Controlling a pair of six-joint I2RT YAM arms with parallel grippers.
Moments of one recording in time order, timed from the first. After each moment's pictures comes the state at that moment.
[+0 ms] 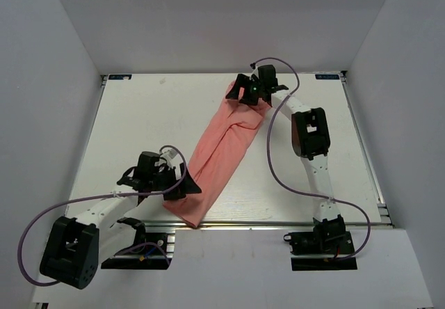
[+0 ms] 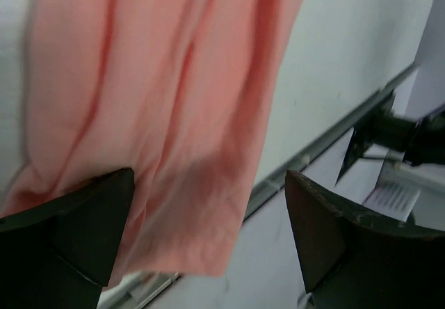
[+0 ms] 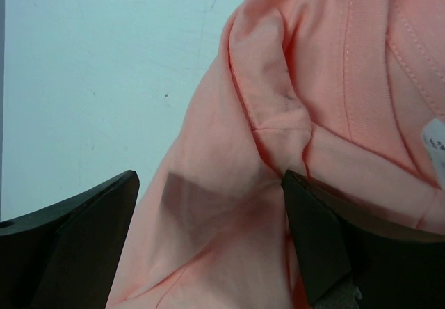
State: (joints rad) left arm -0.29 1.02 0.31 -0.15 0.59 -0.59; right arm 0.32 2.53 2.07 -0.17 -0.51 0.50
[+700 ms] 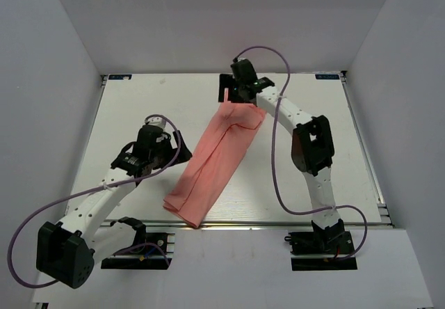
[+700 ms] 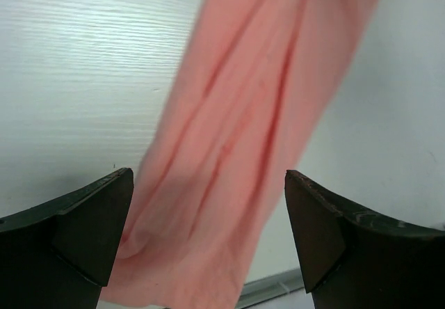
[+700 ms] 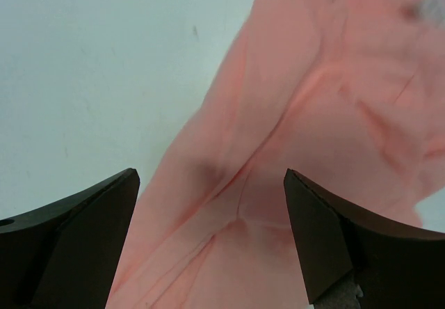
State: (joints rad) left arm -0.40 1.01 0.73 -0.43 0.06 -0.58; right arm 0.53 2.21 2.02 -0.51 0.04 0.40
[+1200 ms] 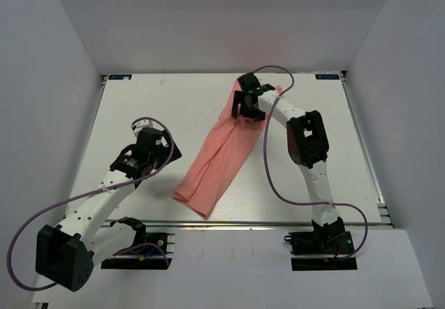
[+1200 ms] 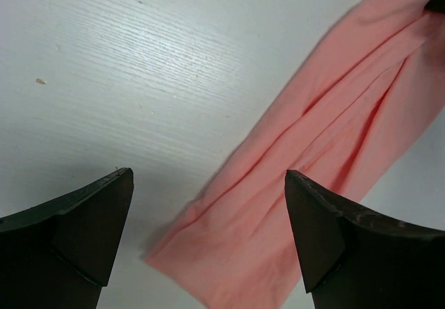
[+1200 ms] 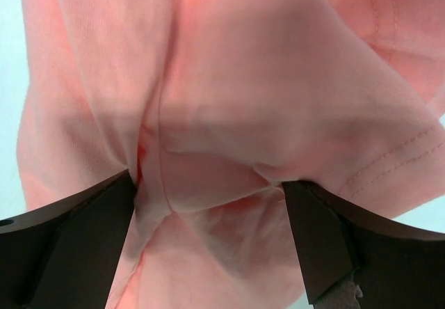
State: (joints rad) left arm -0.40 1.03 0.73 -0.50 -0.23 -0.72; right arm 0.51 2.34 1.94 -0.67 0.15 0.54
